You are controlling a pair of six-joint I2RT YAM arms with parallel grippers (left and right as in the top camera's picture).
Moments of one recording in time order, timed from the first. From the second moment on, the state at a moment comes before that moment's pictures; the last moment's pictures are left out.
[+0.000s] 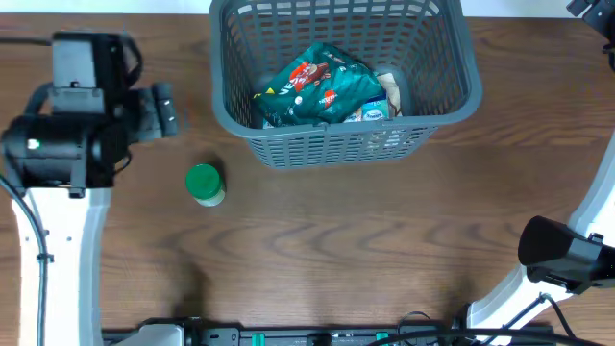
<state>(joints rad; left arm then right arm) -0.03 1.38 1.72 -1.29 -0.24 -0.19 -0.31 1.94 2.45 -1.21 0.18 0.38</state>
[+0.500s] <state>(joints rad) -0.02 1.42 1.56 -1.33 -0.17 -0.25 -0.31 1.94 2.45 -1.21 0.18 0.38</state>
